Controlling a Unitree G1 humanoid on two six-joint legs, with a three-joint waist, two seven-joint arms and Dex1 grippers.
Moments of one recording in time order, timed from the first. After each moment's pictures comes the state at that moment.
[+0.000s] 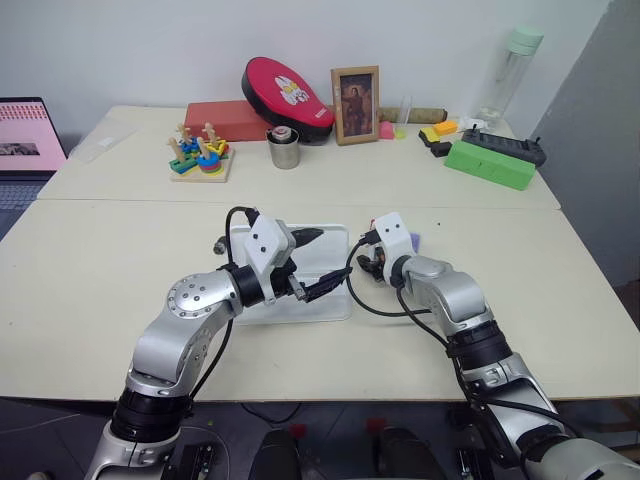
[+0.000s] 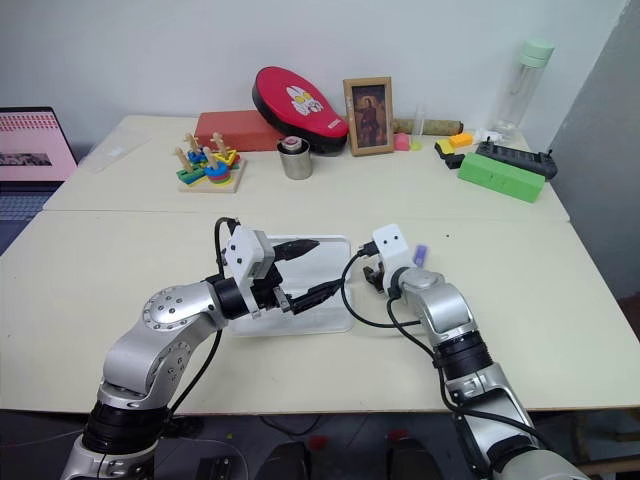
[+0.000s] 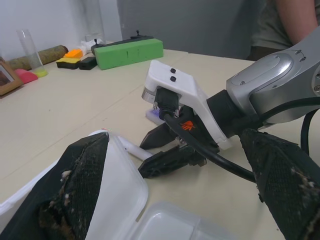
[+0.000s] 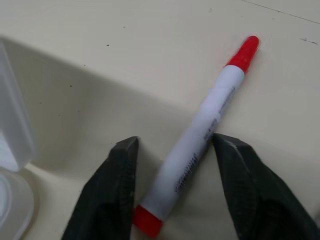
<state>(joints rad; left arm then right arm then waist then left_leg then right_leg) -0.31 0.48 -0.06 -0.36 -0.38 0.47 -0.75 -0.66 -0.14 0.20 0.20 0.11 0.82 0.22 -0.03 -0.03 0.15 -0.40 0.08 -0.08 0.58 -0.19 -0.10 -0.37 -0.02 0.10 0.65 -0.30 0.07</state>
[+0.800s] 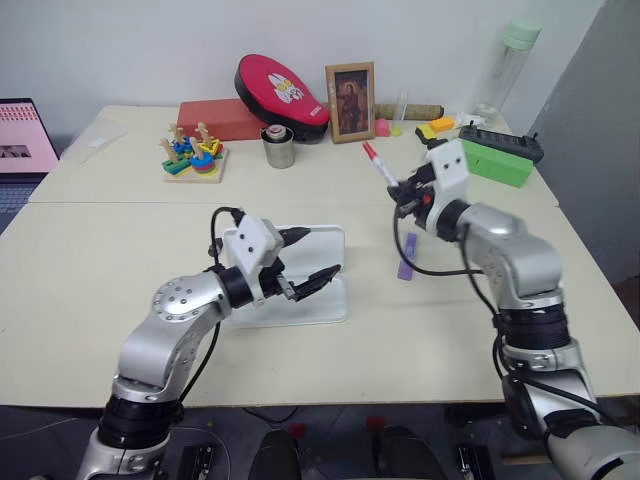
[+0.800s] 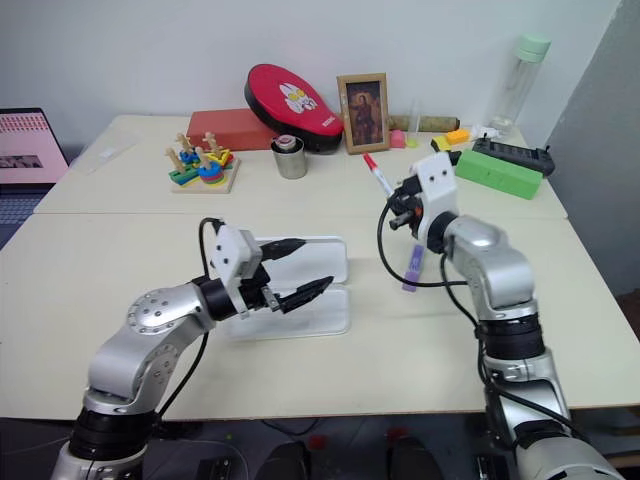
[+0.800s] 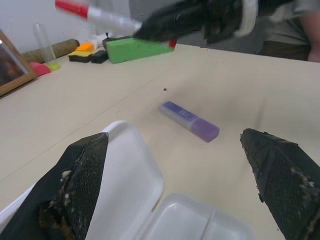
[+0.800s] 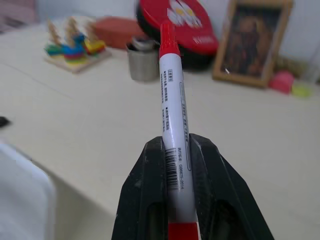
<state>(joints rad) -0.22 0.54 0.04 -0.41 -0.44 0.49 -0.74 -0.74 -0.35 0.02 -0.12 0.28 0.75 0.52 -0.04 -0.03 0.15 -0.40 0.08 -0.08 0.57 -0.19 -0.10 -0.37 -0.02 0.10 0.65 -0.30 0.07</state>
